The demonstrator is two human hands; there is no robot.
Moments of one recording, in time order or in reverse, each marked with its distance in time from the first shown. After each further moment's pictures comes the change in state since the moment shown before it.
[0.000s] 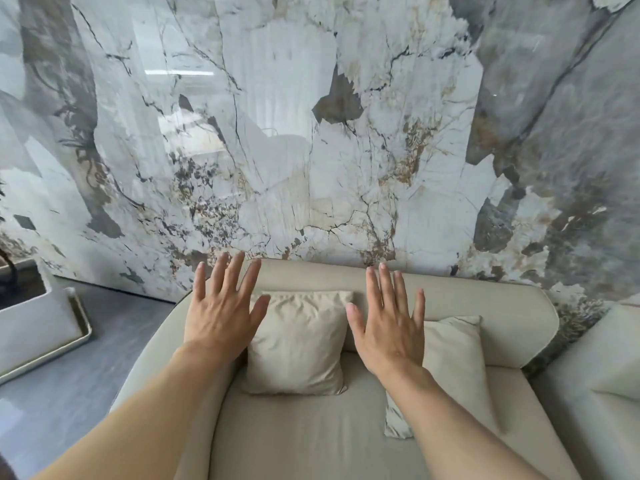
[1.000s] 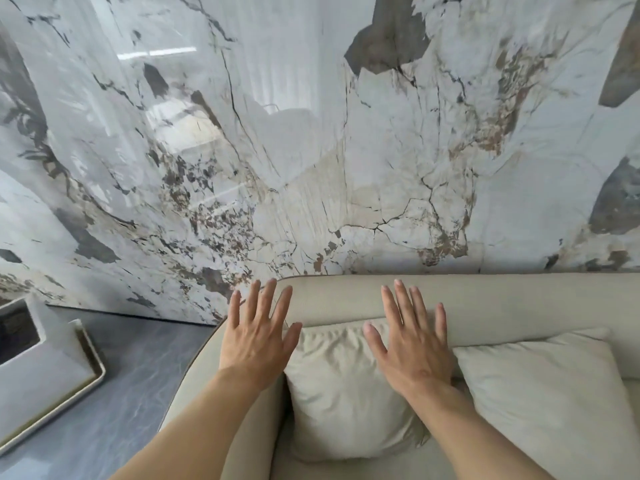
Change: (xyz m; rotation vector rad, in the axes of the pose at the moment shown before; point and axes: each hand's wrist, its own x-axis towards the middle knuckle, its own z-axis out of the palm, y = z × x) left_hand 0.173 -0.105 0.217 0.080 -0.177 0.120; right_hand 0.156 -0.082 0.217 0.015 -0.177 0.051
